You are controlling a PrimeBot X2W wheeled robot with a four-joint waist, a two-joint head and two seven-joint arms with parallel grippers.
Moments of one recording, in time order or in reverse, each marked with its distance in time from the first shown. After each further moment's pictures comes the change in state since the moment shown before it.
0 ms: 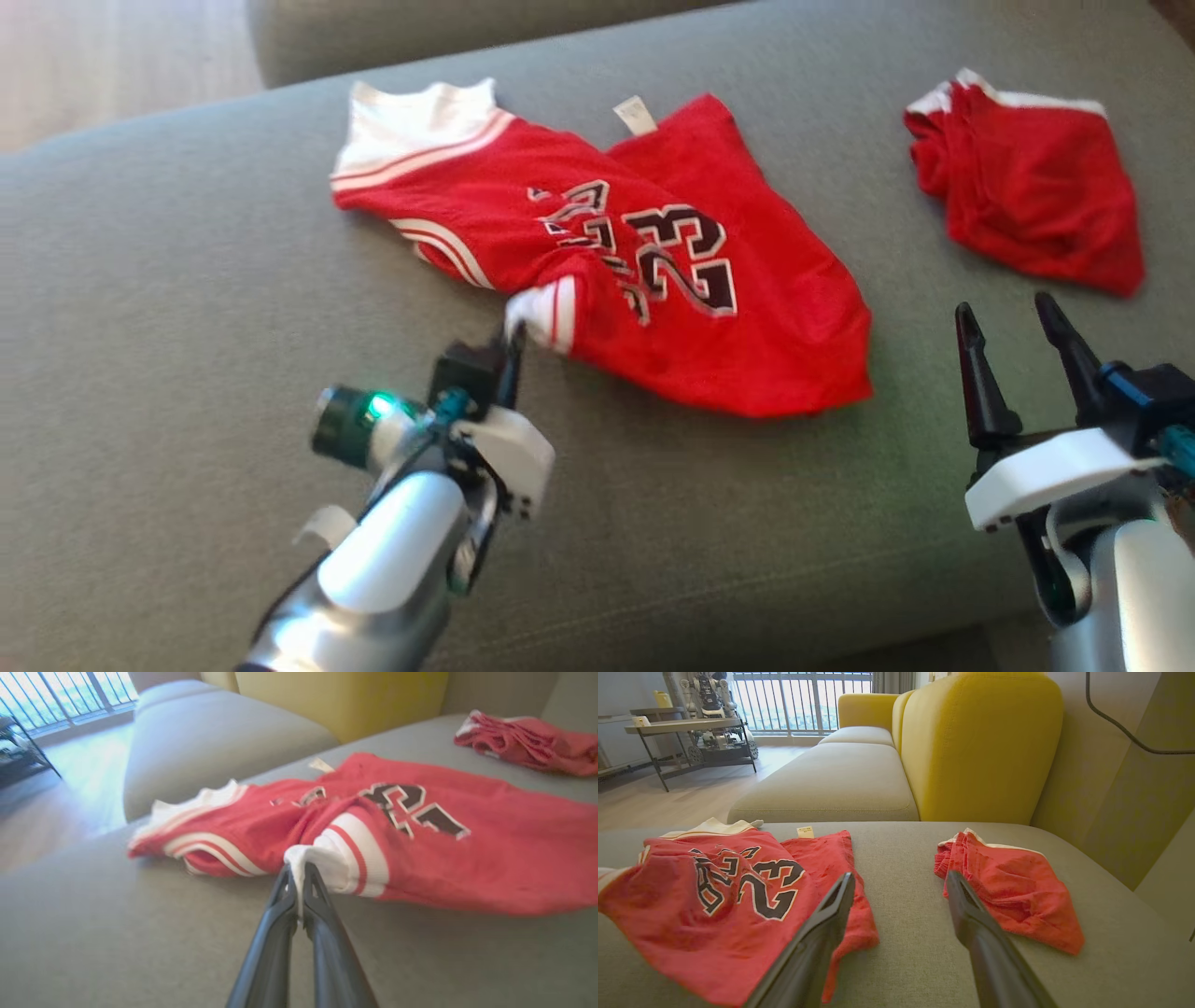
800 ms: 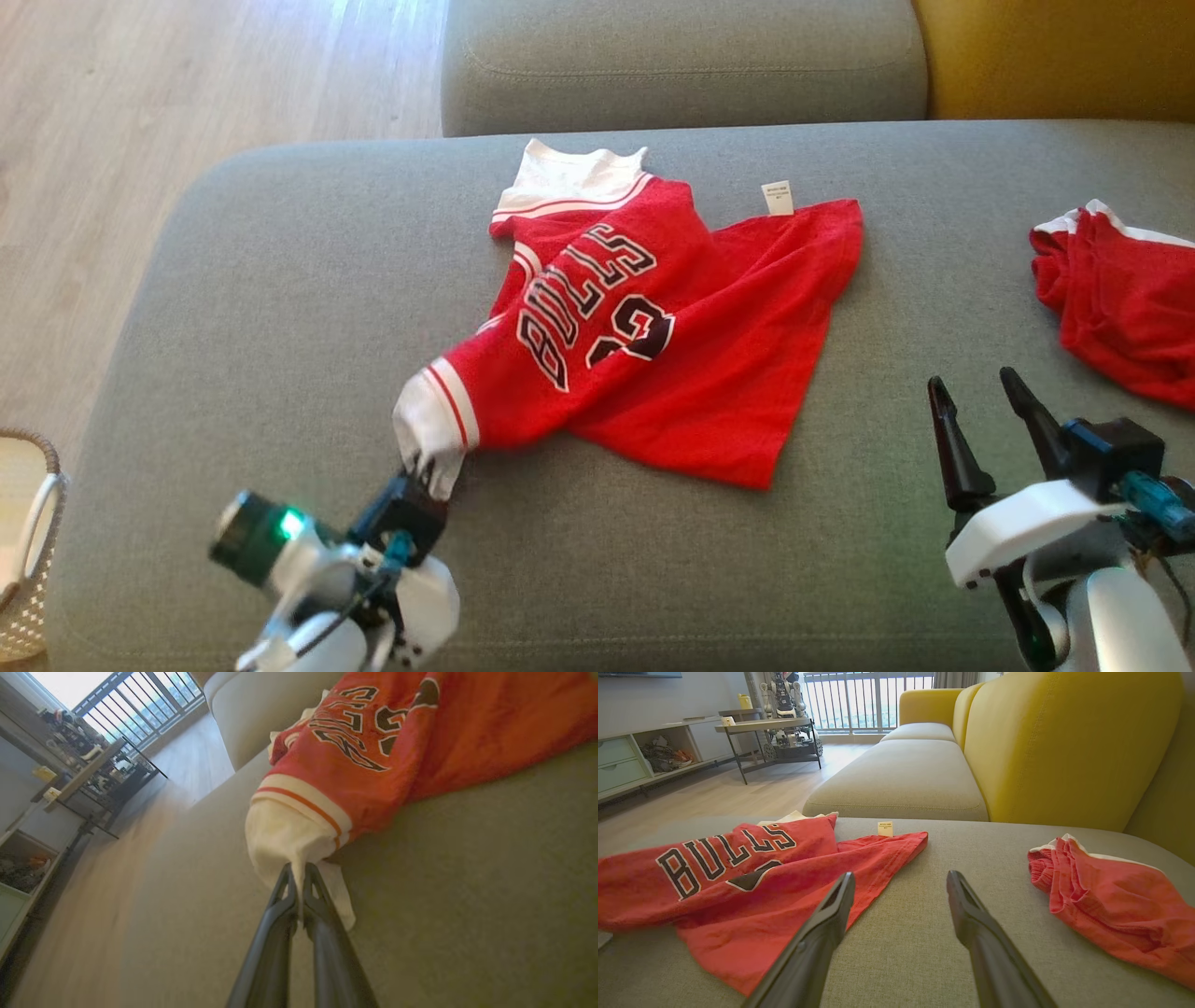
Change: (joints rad) left arm 0.250 0.297 -0.042 -0.297 0.239 0.048 0.160; right arm 0.056 0.000 0.023 0.118 0.031 0.000 -0.014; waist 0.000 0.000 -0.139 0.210
